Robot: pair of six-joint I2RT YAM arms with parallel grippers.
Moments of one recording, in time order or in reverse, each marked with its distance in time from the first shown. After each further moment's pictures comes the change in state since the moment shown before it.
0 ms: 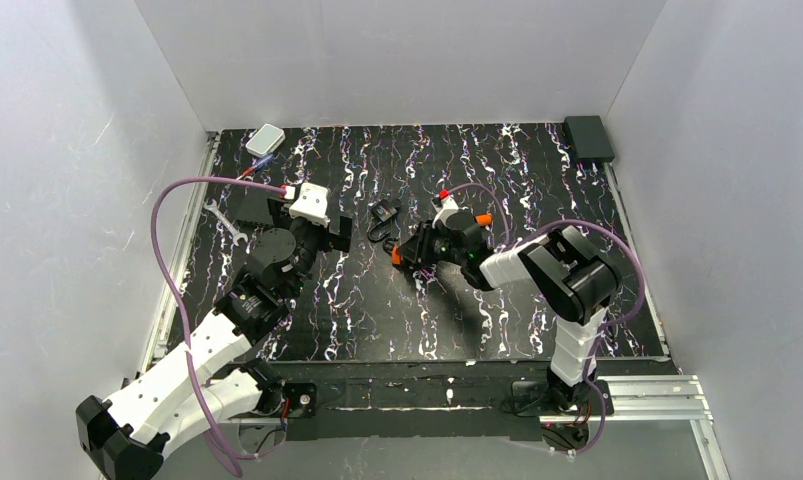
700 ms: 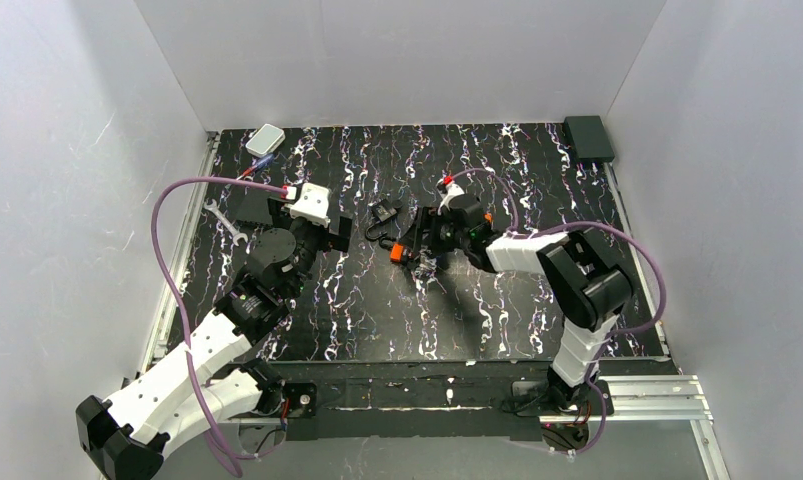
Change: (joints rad) left arm 0.000 0.000 0.000 0.000 -0.010 0.020; right arm -0.052 -0.039 0.133 -0.305 -0.006 -0.023
